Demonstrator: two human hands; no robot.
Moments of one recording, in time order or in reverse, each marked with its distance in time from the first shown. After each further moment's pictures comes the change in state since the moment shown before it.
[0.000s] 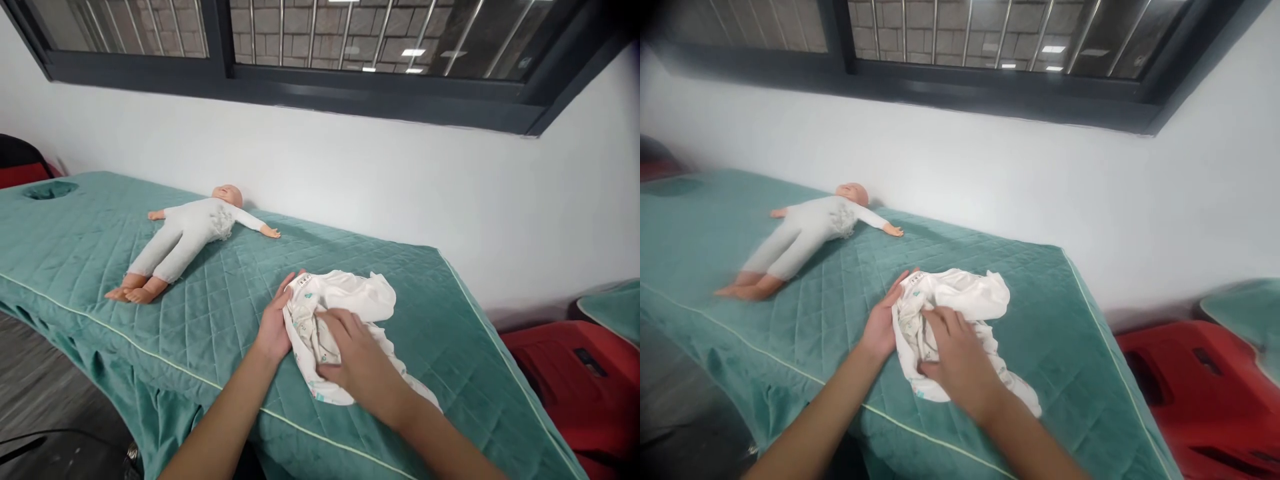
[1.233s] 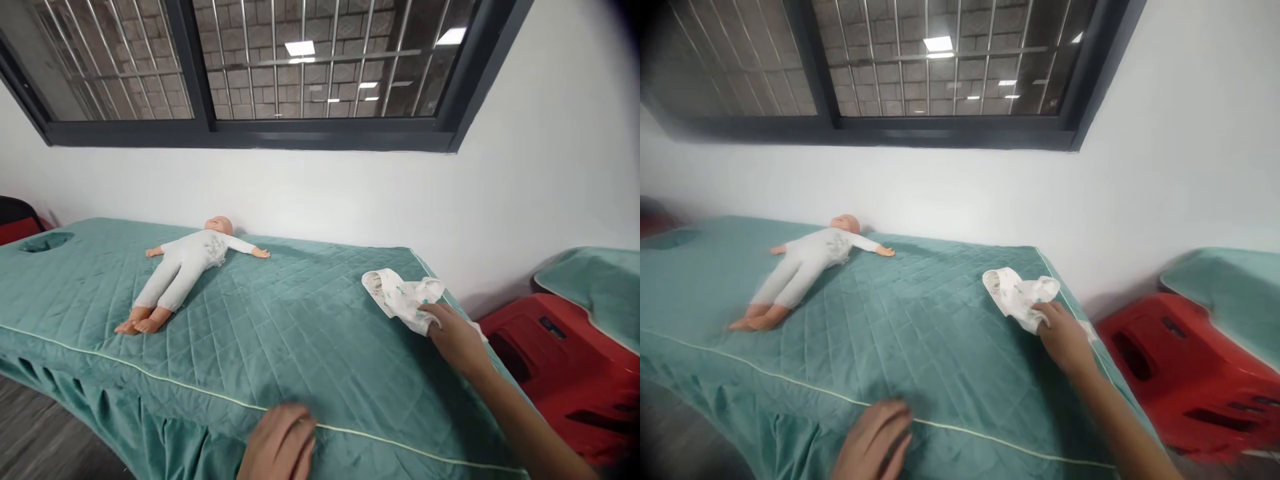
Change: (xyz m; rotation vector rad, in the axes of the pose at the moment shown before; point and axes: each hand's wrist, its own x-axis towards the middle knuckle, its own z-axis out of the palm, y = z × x) left_hand -0.169 -0.012 -0.071 1.636 -0.516 0.628; right_hand -0.094 0.152 -0.072 -0.361 0.473 0.495
